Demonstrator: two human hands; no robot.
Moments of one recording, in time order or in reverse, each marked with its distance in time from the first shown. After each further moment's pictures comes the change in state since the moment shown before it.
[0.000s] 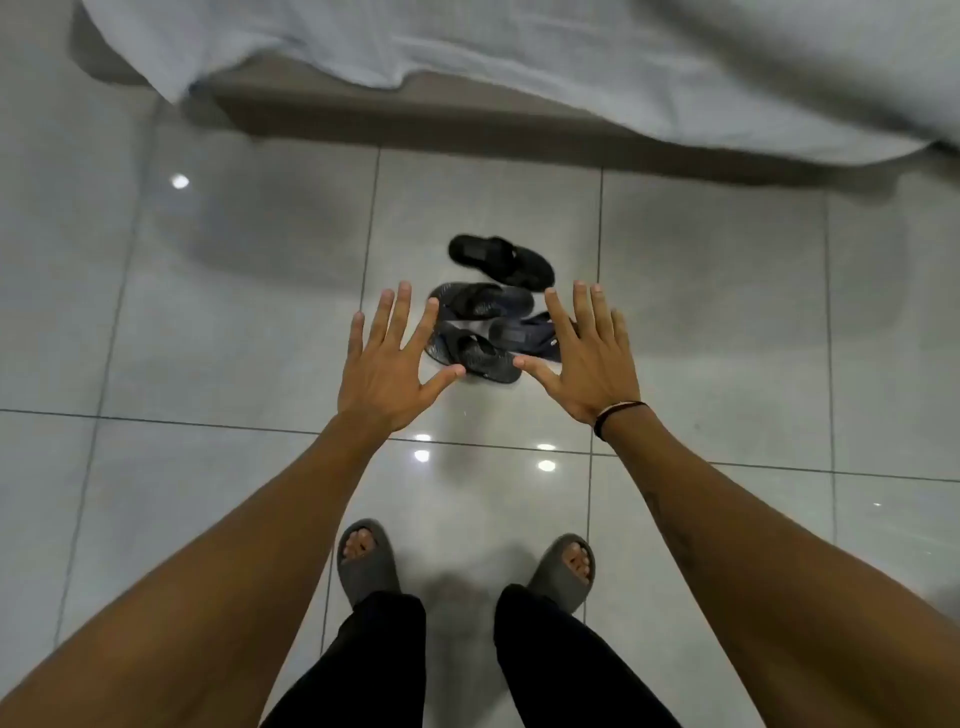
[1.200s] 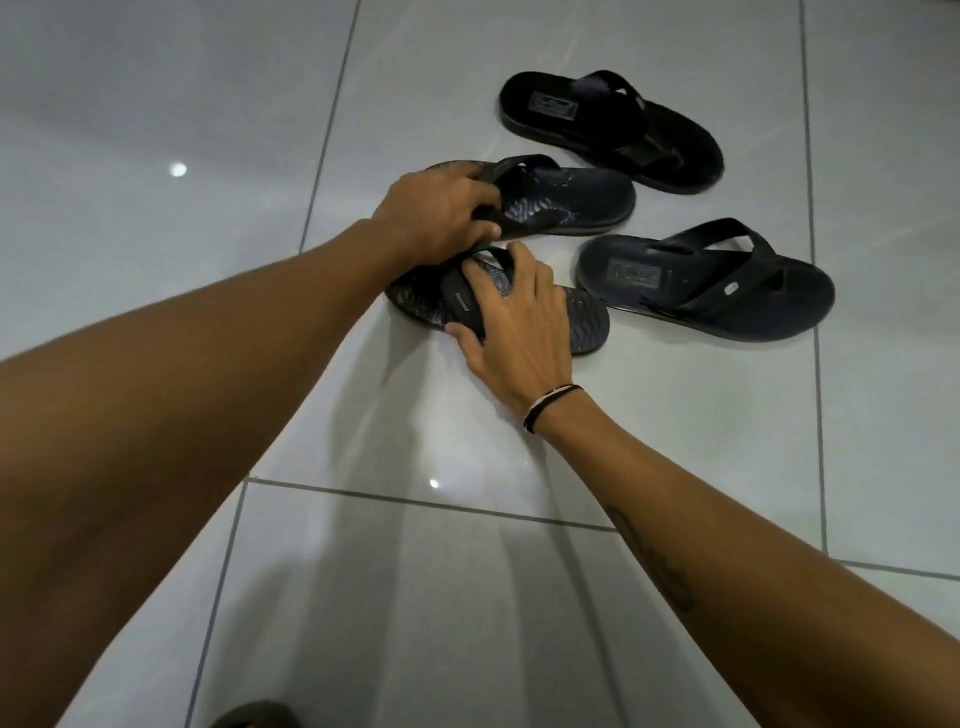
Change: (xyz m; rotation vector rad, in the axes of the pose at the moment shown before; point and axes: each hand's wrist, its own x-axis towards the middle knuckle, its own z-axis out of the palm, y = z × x) left_hand 0.281 -0.134 0.341 0.051 0.036 0.196; right_hand 0.191 -0.062 0.464 0.064 0.296 -0.161
